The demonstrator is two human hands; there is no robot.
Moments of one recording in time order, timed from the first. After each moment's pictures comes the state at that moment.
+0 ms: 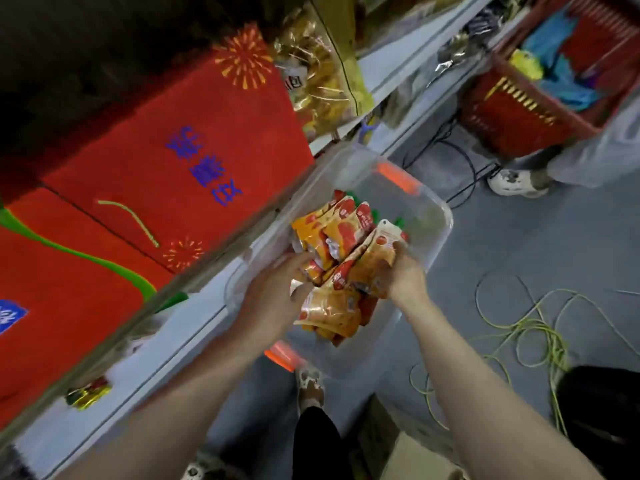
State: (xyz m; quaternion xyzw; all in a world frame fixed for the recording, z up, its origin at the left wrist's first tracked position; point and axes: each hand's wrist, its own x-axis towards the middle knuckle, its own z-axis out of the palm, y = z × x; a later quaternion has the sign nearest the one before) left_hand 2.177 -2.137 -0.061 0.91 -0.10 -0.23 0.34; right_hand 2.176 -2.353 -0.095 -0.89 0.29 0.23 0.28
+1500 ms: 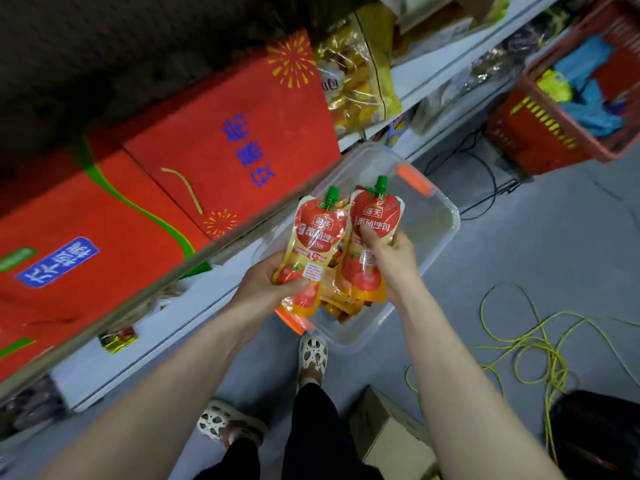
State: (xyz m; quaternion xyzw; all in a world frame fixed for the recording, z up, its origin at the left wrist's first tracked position) left_hand 2.127 -2.101 -0.011 0.67 0.18 -0.30 0.65; right_hand 2.165 -2.310 -0.041 -0.64 0.34 0.12 0.68
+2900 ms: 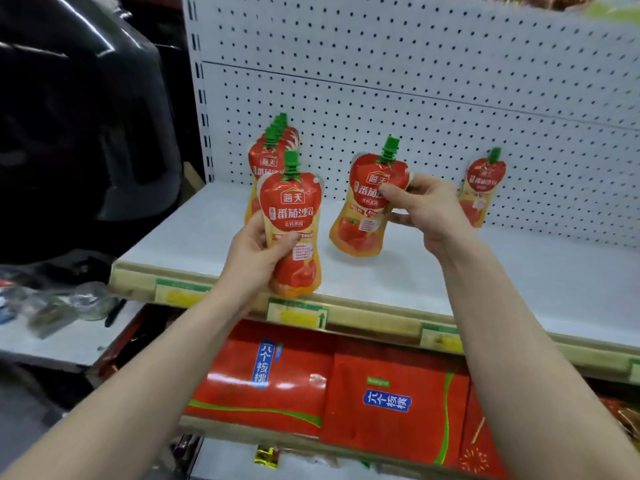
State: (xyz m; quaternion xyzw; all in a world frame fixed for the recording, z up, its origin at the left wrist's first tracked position) left_hand 1.940 -1.588 0.335 0.62 0.17 0.38 0.66; right_hand 2.131 -1.726 0.410 -0.70 -0.30 0.14 0.63
